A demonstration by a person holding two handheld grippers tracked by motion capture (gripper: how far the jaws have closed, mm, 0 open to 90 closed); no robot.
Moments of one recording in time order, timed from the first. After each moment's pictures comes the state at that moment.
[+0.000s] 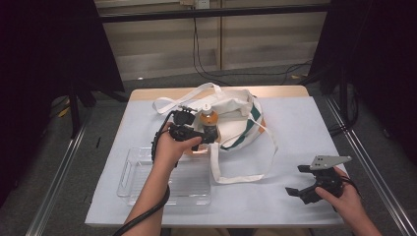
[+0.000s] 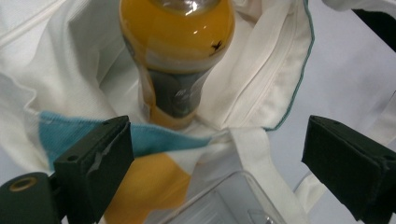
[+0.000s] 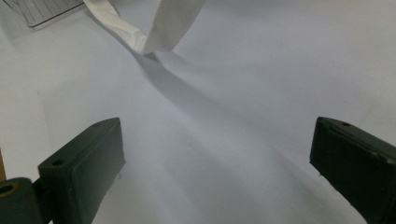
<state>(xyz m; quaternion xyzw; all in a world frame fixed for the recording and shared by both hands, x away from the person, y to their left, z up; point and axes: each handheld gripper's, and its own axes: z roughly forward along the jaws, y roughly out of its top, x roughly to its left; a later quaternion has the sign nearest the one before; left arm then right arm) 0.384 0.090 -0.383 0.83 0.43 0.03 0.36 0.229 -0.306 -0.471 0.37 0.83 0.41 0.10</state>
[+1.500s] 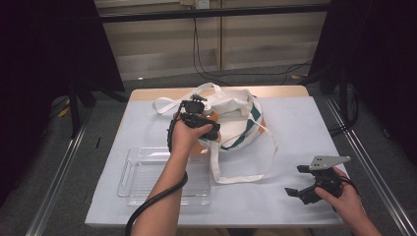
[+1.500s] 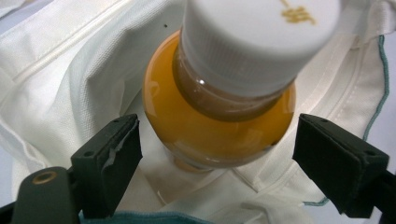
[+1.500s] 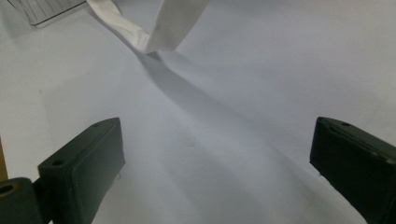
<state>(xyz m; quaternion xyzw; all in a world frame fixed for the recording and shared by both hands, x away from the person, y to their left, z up) 0.420 0.059 -0.389 0.82 0.47 0.07 0.32 0.229 -0.305 -0.472 0.37 0.83 0.41 0.10</state>
